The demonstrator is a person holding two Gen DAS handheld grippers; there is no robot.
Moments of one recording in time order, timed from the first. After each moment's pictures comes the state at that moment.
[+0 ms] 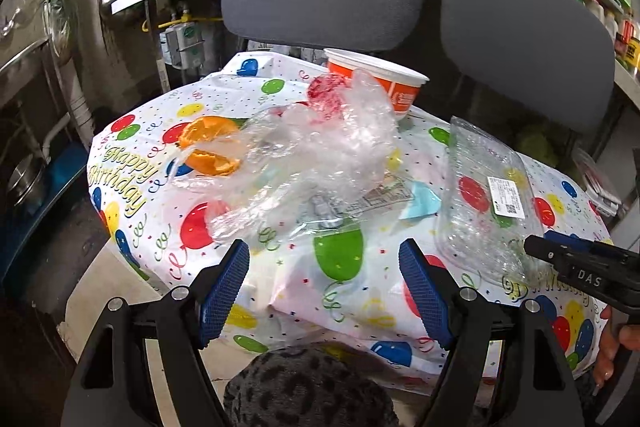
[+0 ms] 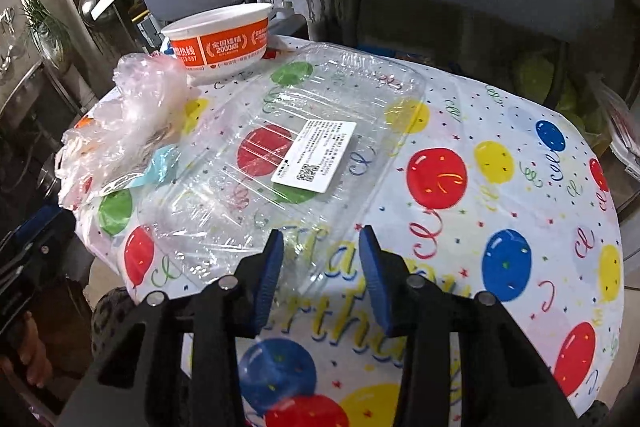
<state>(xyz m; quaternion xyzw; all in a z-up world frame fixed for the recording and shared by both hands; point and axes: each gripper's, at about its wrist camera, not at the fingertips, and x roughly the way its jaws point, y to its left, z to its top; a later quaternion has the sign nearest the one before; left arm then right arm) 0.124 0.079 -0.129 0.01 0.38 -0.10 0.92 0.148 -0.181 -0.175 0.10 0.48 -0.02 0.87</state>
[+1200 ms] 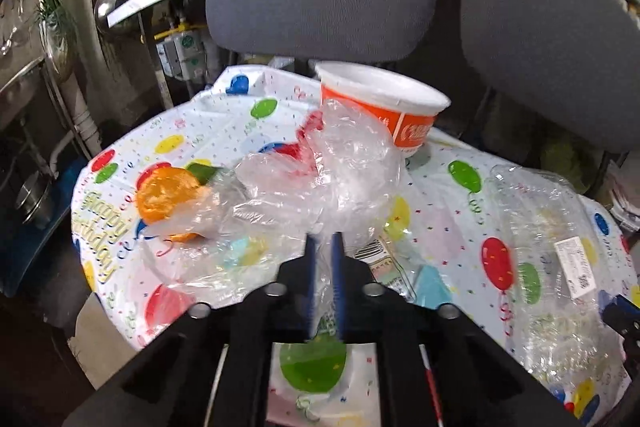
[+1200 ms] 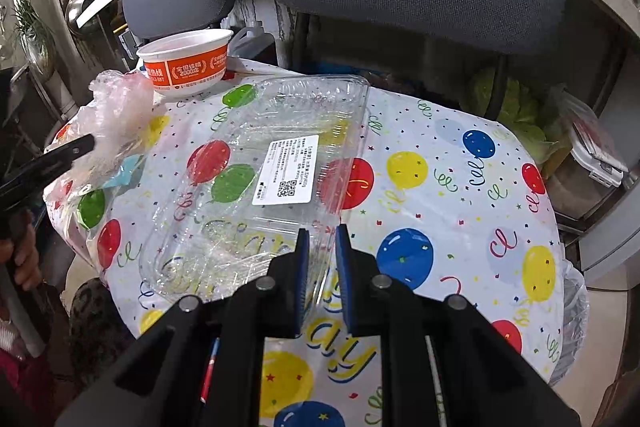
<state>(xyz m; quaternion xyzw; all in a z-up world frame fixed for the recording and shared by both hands) 0.188 0.036 -0.123 0.04 0.38 -0.07 0.92 0.117 -0.222 -0.154 0.08 0.45 -0.06 0.89</state>
